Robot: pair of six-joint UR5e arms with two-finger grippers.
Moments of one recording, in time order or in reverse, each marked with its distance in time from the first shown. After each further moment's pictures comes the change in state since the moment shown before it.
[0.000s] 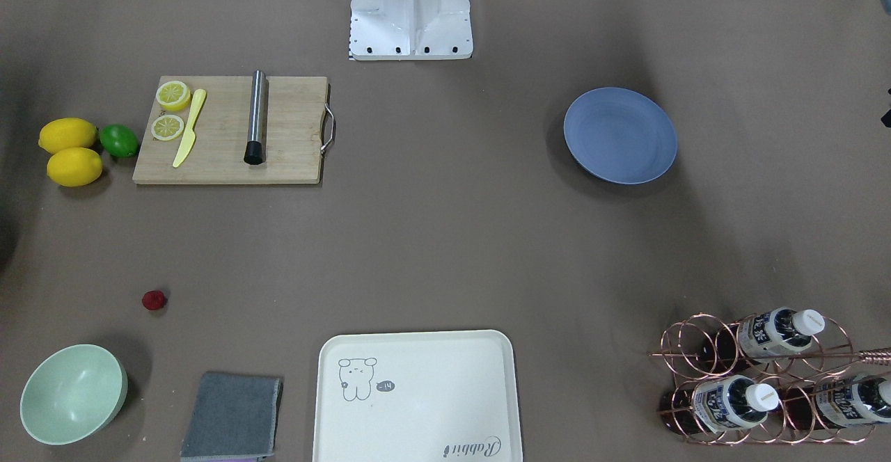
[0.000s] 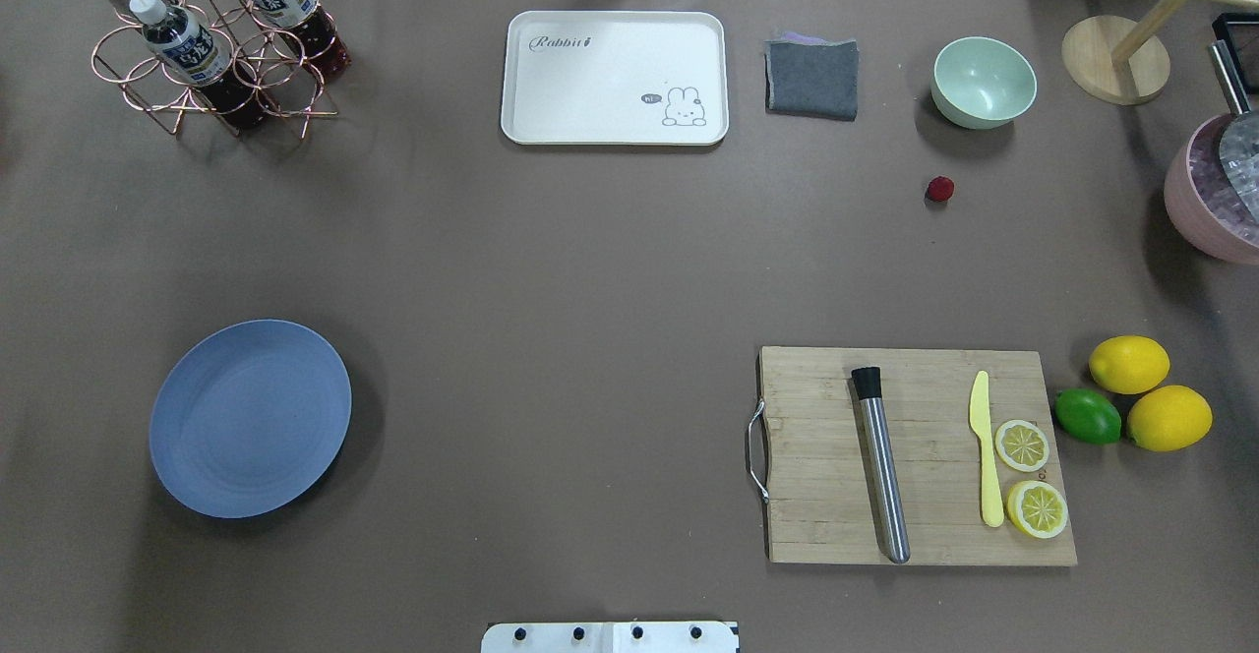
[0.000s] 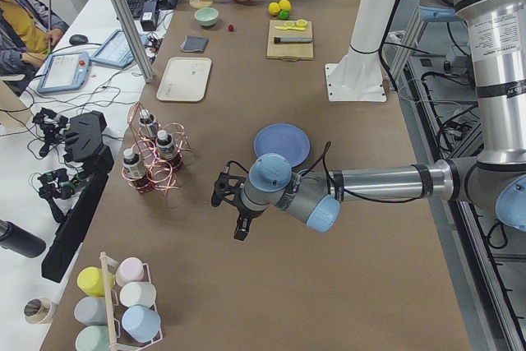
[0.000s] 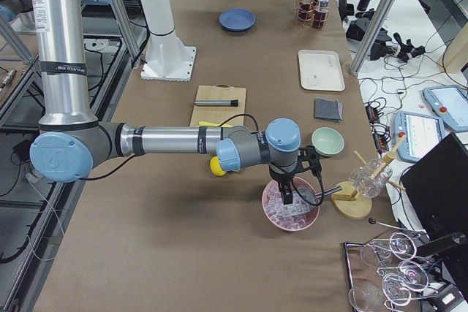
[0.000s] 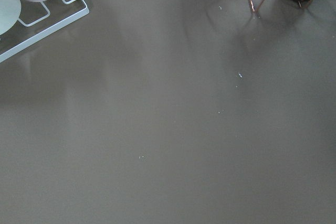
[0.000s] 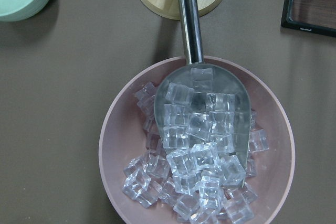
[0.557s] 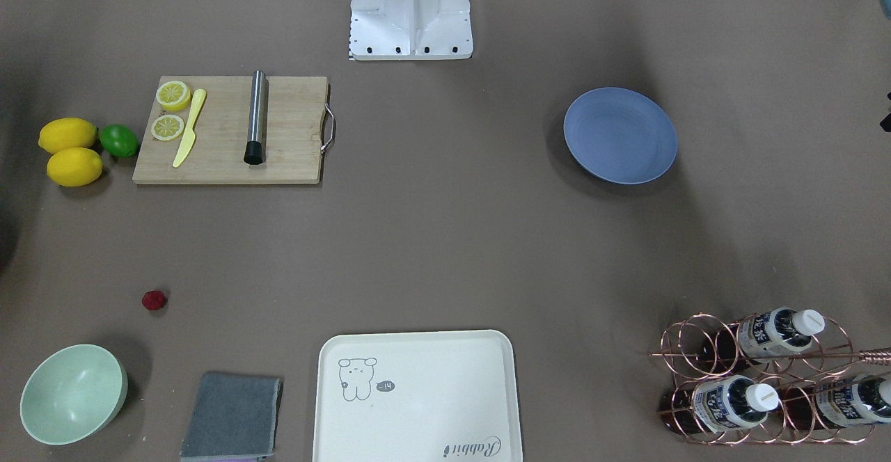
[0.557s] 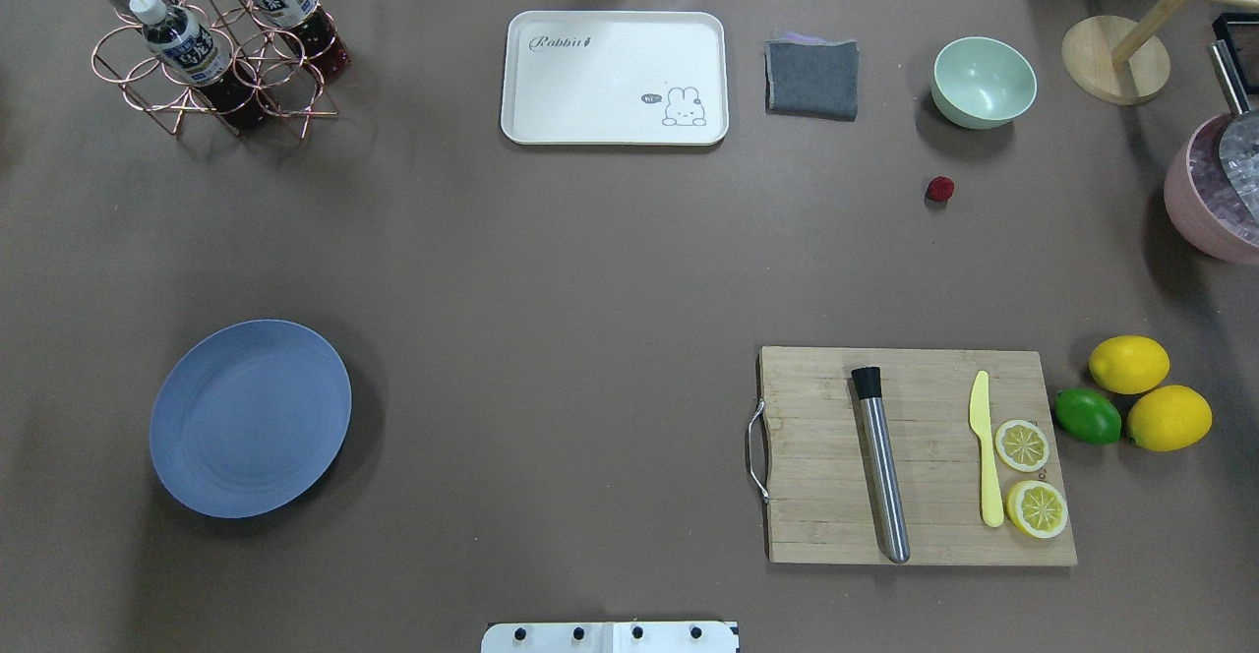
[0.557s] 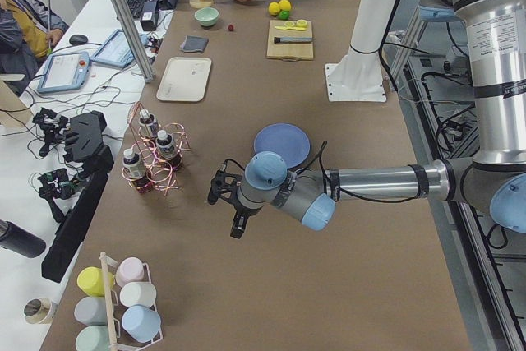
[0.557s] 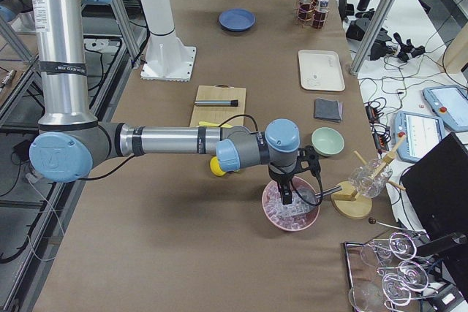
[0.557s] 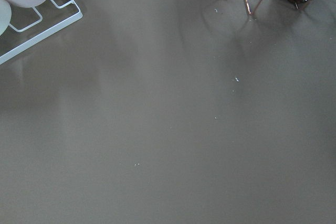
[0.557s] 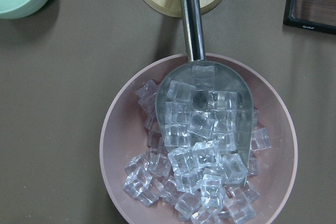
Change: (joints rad) left arm 0.004 -0.017 0.006 0.002 0.001 -0.002; right arm -0.004 -0.005 0.000 0.006 0.006 0.000
